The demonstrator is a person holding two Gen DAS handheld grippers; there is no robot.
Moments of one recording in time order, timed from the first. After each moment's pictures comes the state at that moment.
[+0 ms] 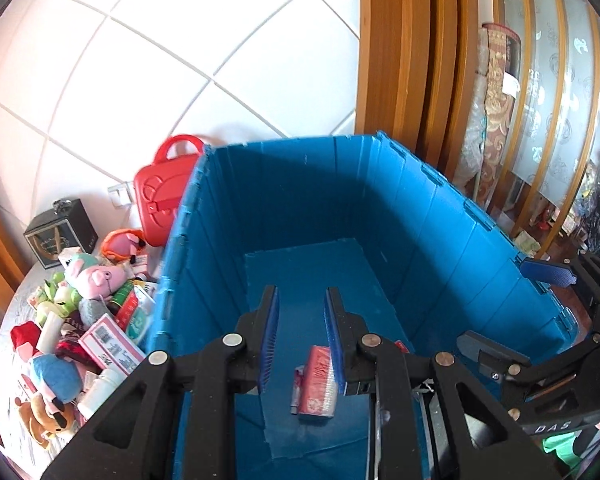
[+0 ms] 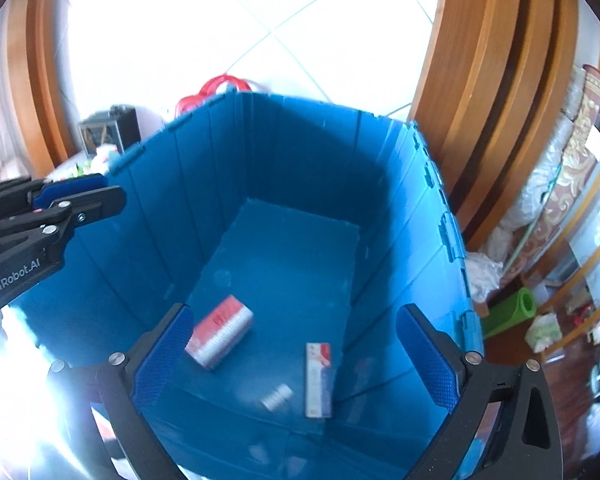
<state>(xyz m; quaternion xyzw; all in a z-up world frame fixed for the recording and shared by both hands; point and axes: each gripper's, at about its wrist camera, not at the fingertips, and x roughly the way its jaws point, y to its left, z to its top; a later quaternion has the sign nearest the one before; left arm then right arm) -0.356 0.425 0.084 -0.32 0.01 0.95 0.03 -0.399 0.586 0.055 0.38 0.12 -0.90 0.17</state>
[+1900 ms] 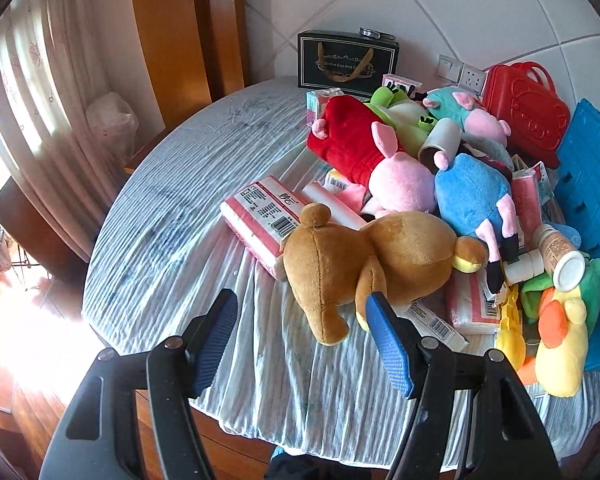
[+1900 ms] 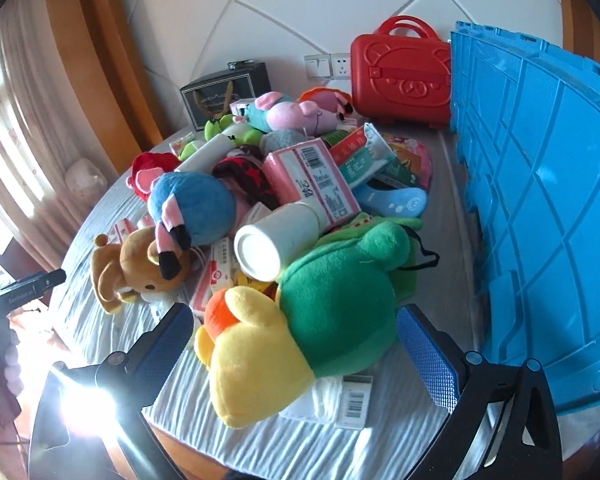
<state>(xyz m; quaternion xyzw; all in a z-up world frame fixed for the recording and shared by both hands) -0.149 -0.103 -0.110 -0.43 -0.13 0.86 -0.26 -0.292 0.224 -0.089 0.42 0.04 -0.86 0.28</state>
